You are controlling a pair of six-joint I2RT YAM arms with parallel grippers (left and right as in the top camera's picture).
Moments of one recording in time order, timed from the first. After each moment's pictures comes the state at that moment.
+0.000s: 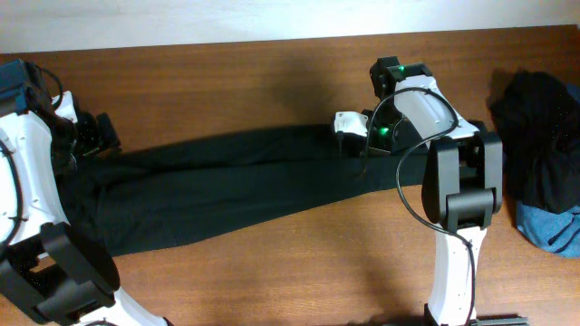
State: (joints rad) left arm 0.38 1.91 1.82 -1.27 0.09 -0.05; right arm 0.10 2.29 1.83 -1.19 -0.30 -1.32
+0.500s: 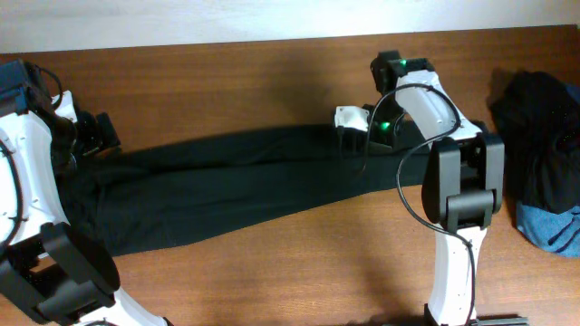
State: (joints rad) left arm 0.38 1.91 1.82 -1.27 0.09 -0.05; right arm 0.10 2.29 1.92 -1.26 -0.30 -1.32
